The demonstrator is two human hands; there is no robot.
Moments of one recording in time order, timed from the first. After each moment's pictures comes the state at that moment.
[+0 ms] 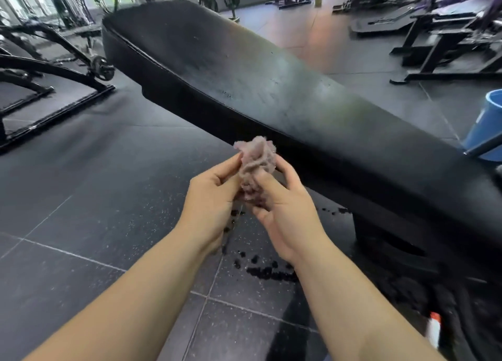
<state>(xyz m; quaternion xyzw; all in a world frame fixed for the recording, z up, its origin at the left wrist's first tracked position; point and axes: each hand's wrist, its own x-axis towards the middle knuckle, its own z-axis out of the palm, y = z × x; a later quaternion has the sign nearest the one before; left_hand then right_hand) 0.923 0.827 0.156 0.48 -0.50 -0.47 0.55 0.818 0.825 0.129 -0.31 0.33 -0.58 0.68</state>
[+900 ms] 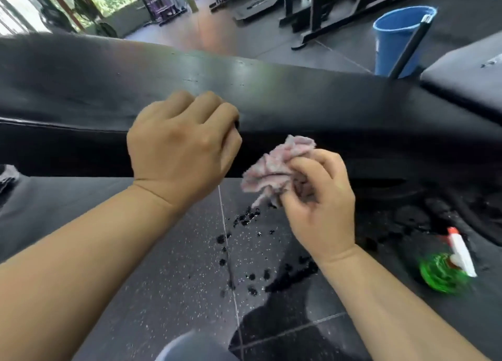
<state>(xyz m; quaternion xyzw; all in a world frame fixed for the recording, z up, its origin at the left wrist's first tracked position) 0.923 0.707 0.197 0.20 -0.85 0.39 0.28 0.798 0.795 0.060 -0.45 0.57 -0.68 -0.06</state>
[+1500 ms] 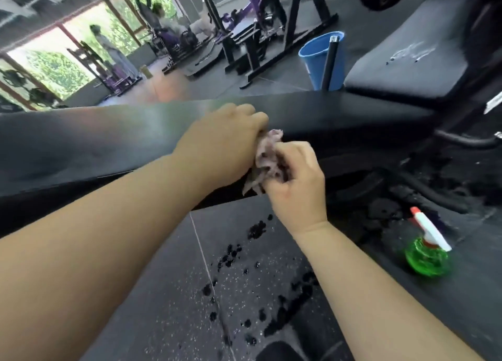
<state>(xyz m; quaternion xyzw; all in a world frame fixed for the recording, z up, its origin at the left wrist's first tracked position) 0.793 0.711 0.170 0.14 -0.96 0.25 0.05 0.747 0.781 0.031 -0.32 0.58 -0.74 -0.07</state>
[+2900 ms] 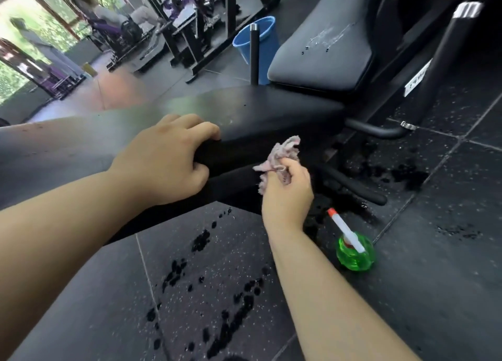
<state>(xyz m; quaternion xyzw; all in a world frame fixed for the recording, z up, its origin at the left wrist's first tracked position) 0.687 0.732 0.108 0.11 -0.98 0.15 -0.01 0.625 0.821 -0.058 0.05 0.57 -0.81 0.14</state>
